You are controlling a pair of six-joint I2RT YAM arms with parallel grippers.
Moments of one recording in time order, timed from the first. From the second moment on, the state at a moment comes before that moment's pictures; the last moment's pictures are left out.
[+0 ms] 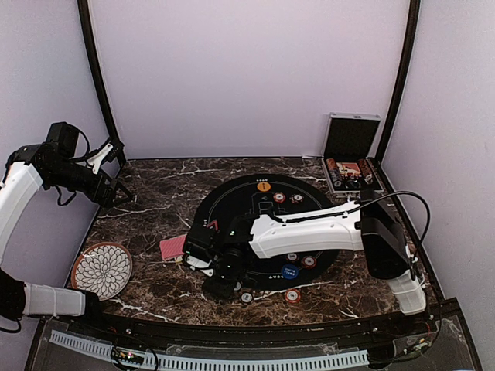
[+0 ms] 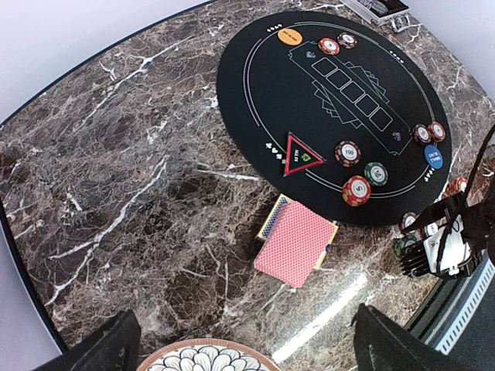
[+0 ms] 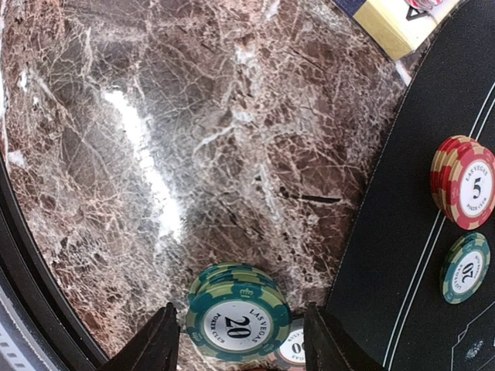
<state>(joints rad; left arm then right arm) 0.02 1.11 1.24 -1.09 0.49 0.46 1.32 2.23 1.82 -0.86 0.03 0.11</state>
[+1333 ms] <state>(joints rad) 0.02 1.11 1.24 -1.09 0.49 0.46 1.32 2.24 1.83 -0.89 0.08 0.11</state>
